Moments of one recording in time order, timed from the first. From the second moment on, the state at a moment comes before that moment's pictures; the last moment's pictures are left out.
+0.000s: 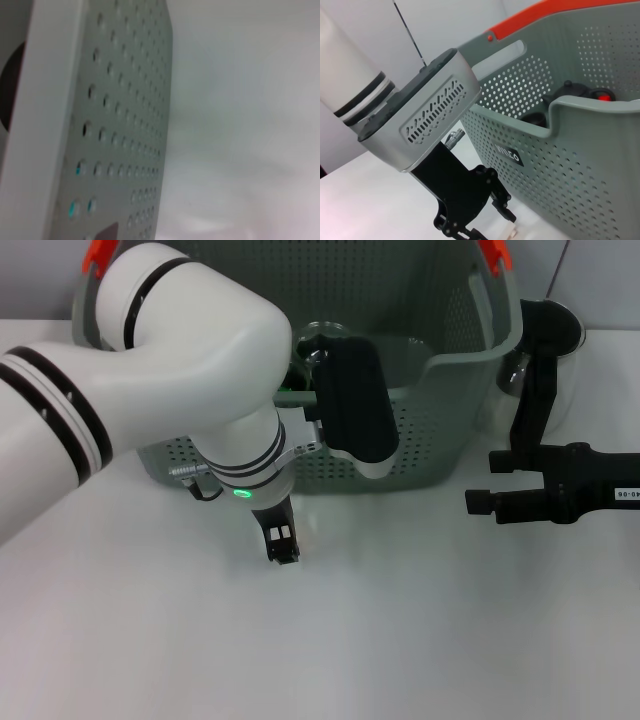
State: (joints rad) left arm -0.87 -2.18 1.75 0.96 2.79 1.25 -2.38; right arm 0.61 2.04 -0.62 -0.69 -2.17 -1.59 1.61
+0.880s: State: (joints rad) left arm -0.88 -2.18 1.75 0.94 2.78 1.24 -2.38; right arm 0.61 2.04 -0.62 -0.69 -2.18 -1.60 1.61
